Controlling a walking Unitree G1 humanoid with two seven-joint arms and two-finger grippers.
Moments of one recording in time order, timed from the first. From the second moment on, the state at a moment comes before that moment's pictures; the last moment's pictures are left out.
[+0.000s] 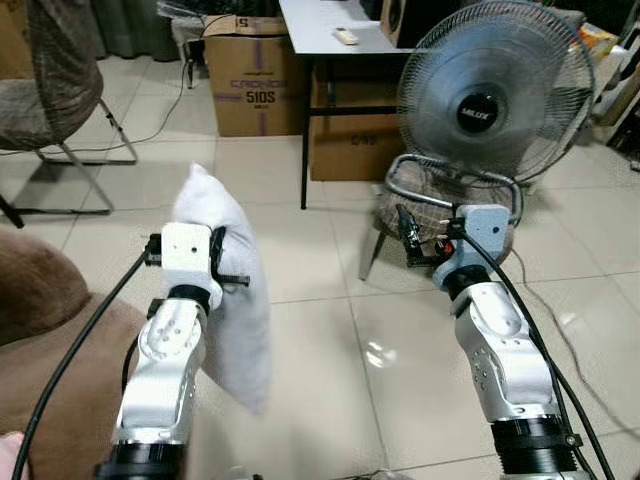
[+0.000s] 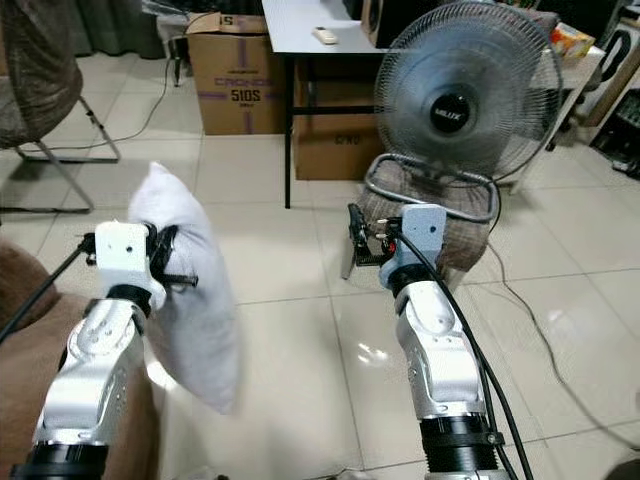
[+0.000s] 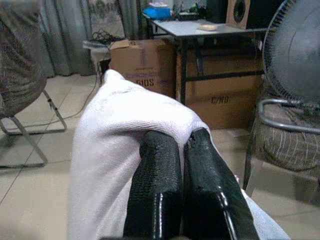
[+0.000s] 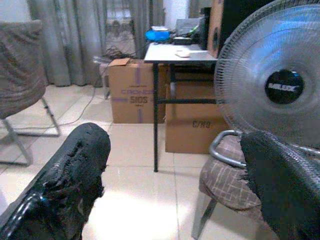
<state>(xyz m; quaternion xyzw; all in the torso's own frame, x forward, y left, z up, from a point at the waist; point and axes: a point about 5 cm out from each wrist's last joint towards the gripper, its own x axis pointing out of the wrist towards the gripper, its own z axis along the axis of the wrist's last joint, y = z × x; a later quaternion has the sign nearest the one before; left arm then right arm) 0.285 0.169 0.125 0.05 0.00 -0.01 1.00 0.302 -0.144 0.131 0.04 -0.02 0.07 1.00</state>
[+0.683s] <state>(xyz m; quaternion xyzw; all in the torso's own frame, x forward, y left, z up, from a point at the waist) 0.296 0.159 0.125 0.05 0.01 -0.02 1.00 0.305 -0.157 0.127 0.05 0.00 0.06 1.00</state>
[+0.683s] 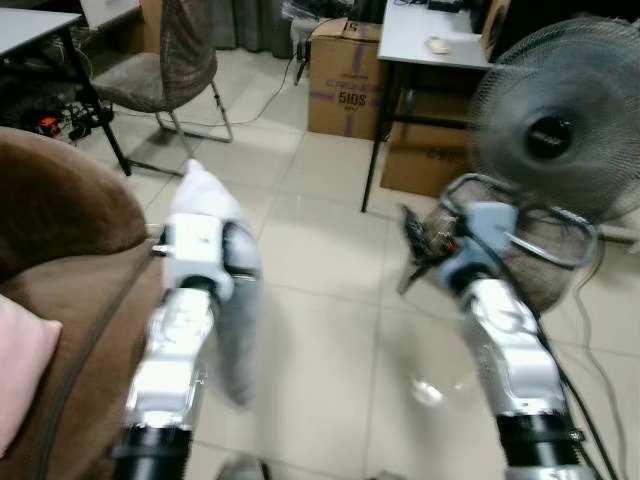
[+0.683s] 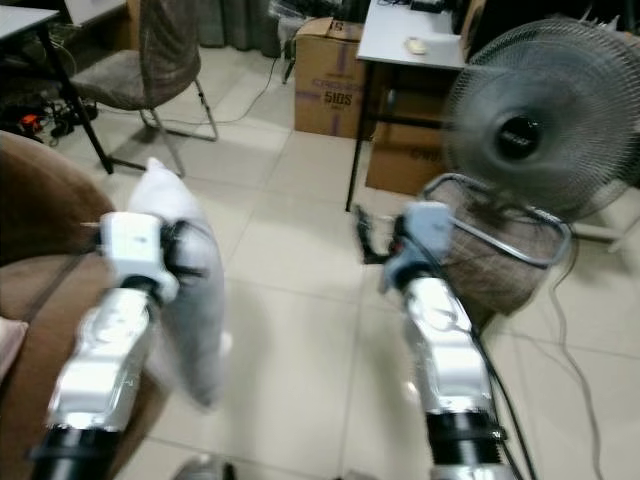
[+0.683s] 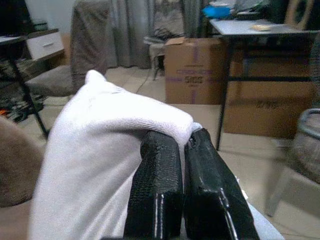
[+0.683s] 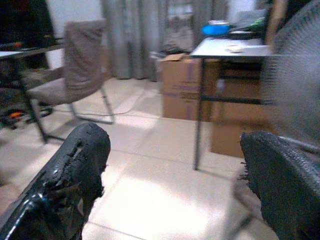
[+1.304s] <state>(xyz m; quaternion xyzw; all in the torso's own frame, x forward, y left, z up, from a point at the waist) 0.305 0.166 0.129 0.07 0.00 -0.04 1.00 0.301 -0.159 0.123 0.05 0.00 0.04 1.00</state>
